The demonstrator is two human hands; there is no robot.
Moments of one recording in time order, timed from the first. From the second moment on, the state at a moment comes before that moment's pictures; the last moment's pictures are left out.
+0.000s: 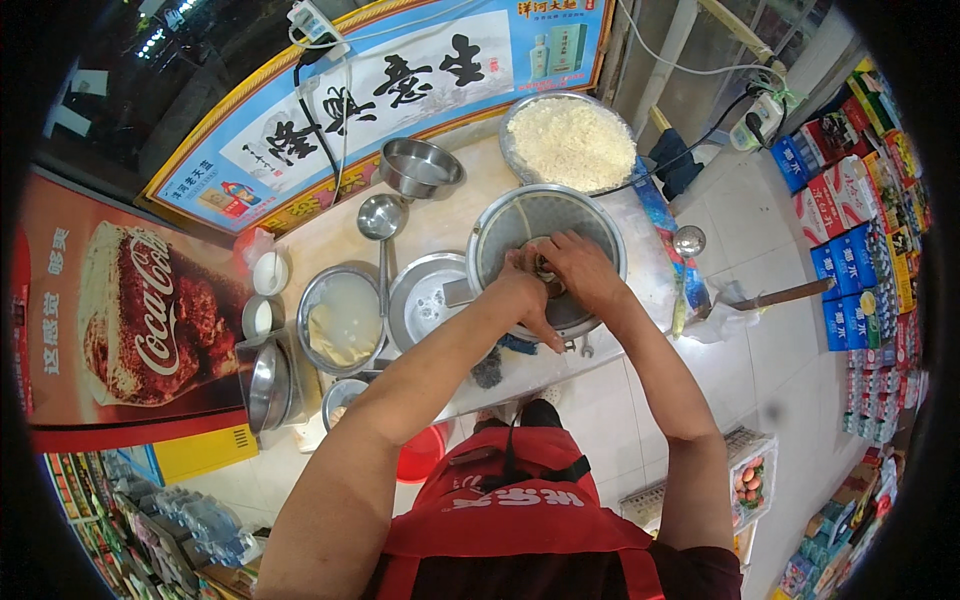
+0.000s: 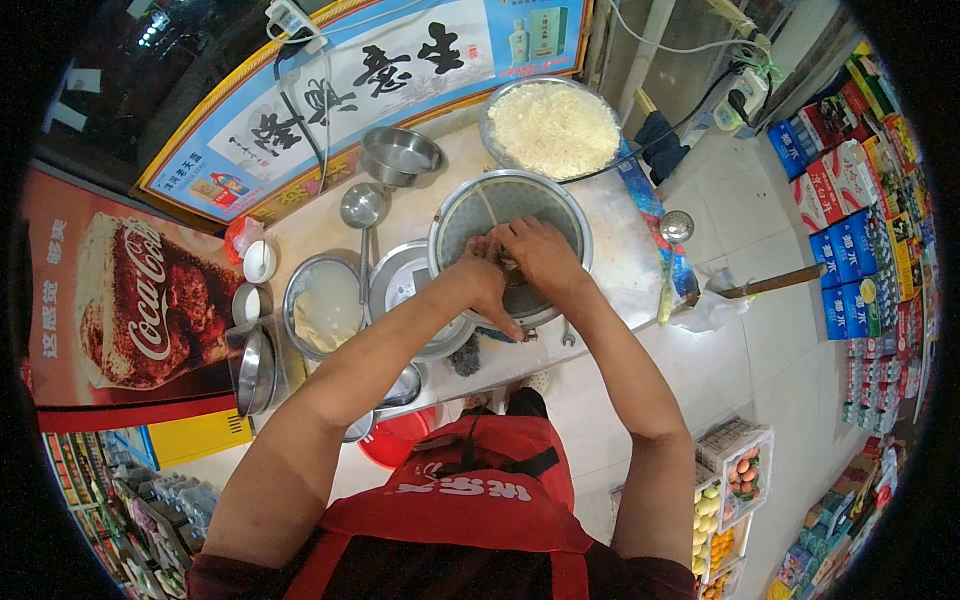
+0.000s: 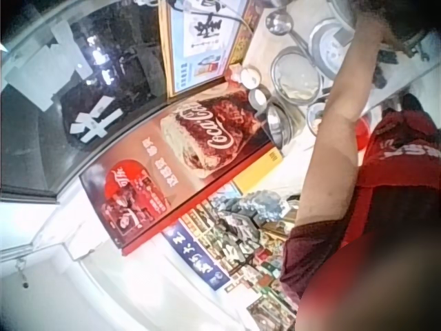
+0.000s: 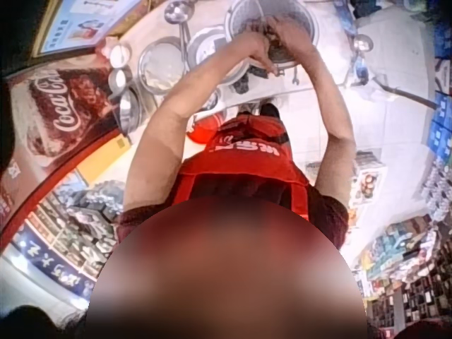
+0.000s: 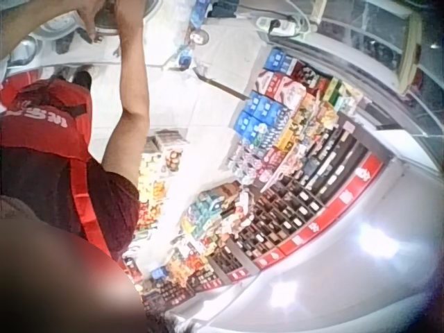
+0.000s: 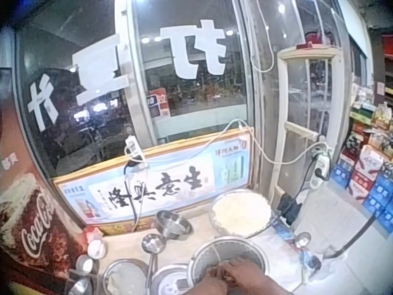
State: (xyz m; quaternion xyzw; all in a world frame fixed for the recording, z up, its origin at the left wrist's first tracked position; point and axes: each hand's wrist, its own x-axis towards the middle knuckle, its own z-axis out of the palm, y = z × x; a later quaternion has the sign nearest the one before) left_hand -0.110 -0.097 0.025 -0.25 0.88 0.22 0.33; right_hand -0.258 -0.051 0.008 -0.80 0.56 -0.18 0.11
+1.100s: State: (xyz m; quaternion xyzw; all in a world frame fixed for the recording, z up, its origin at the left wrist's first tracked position) left_hand -0.044 -0.060 0.050 -0.28 0.93 0.16 0.16; right_hand -0.373 0.176 -0.177 -0.36 0.86 -0.32 0.17
